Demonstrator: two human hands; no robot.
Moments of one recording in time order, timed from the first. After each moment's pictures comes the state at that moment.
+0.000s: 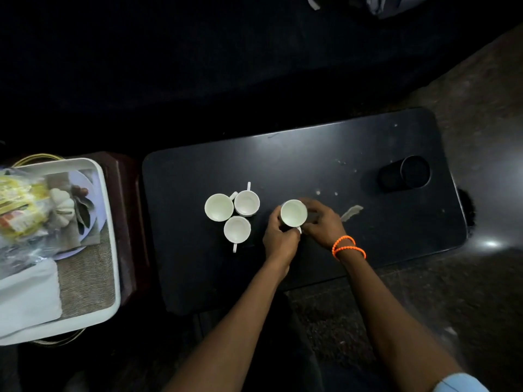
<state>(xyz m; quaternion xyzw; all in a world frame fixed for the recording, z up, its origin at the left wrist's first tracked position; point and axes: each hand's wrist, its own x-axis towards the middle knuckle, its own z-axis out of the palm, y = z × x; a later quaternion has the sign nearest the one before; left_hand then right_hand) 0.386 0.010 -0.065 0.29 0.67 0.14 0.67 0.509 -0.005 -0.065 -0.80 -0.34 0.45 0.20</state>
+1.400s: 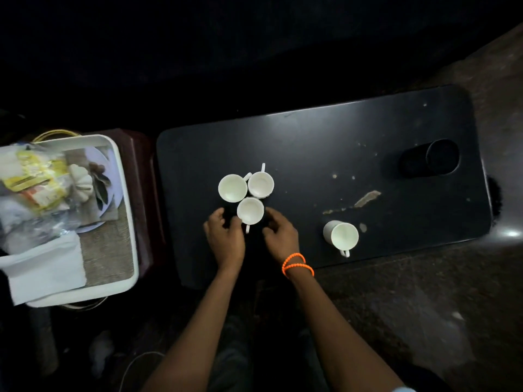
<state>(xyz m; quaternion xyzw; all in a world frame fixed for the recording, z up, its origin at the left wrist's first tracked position) 0.261 0.023 -0.067 0.34 0.80 0.19 0.46 0.366 -0.015 -0.073 -0.79 -0.21 0.52 0.26</state>
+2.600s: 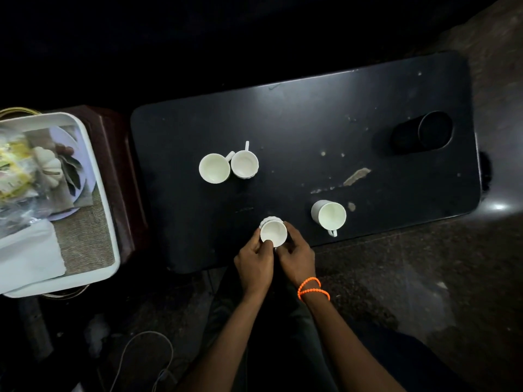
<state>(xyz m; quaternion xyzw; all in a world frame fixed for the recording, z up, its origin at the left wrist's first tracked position) 0.306 -0.073 -0.052 0.38 0.75 0.07 0.55 0.392 -0.107 -0.070 -0.82 -0.13 0.50 0.25</state>
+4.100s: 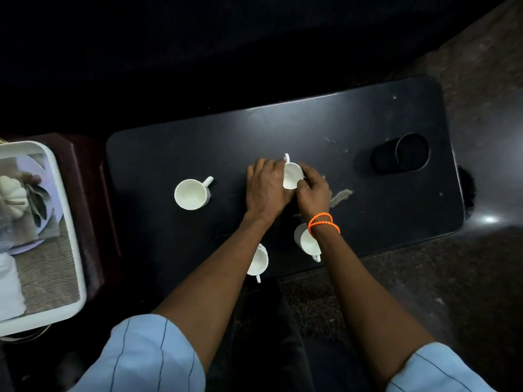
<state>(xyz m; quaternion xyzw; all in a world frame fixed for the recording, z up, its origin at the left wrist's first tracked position) 0.427 0.079 -0.124 0.82 0.51 0.05 0.27 0.521 0.024 -0.105 -0.85 -0.15 0.36 0.35</state>
